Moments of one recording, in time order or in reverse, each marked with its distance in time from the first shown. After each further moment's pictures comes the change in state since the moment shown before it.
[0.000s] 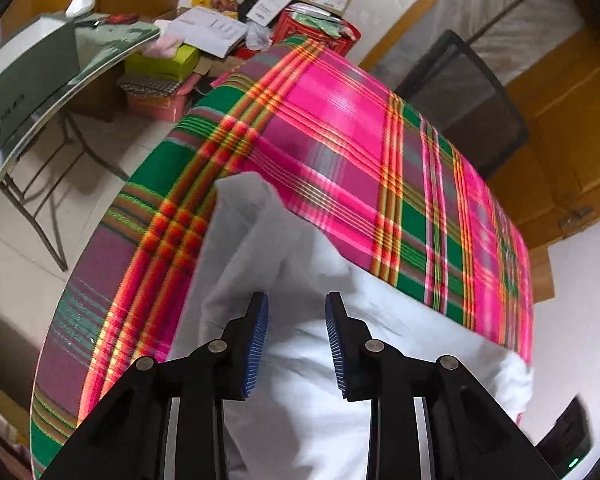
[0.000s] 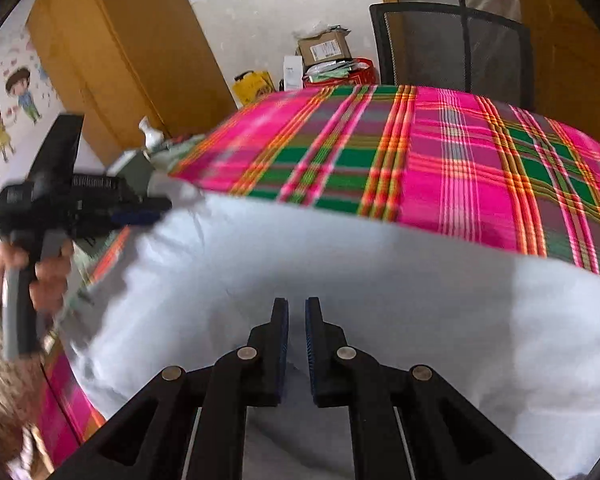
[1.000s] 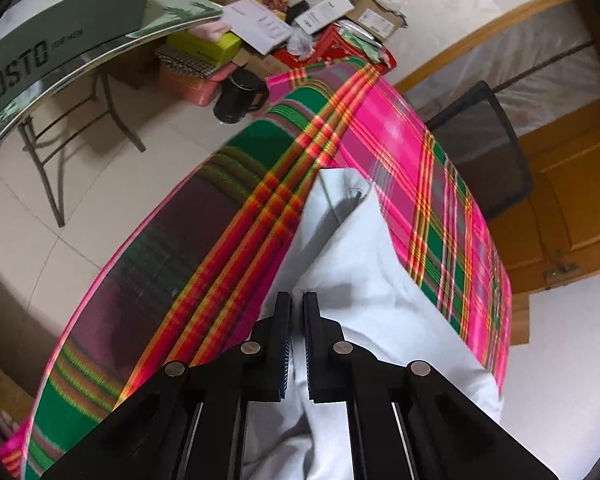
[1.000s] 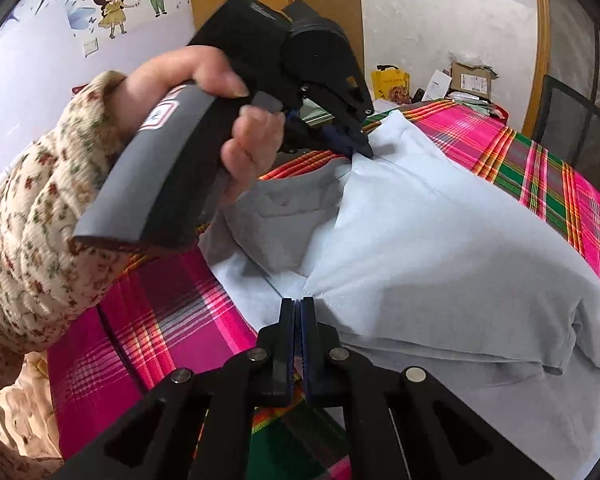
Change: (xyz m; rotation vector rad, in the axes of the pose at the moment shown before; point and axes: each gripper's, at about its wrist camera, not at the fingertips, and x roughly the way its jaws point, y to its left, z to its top) left arm -0.023 0.055 -0.016 -0.195 -0.041 -0.049; right arm 0.012 0.176 -0.066 -0.405 0.044 0.165
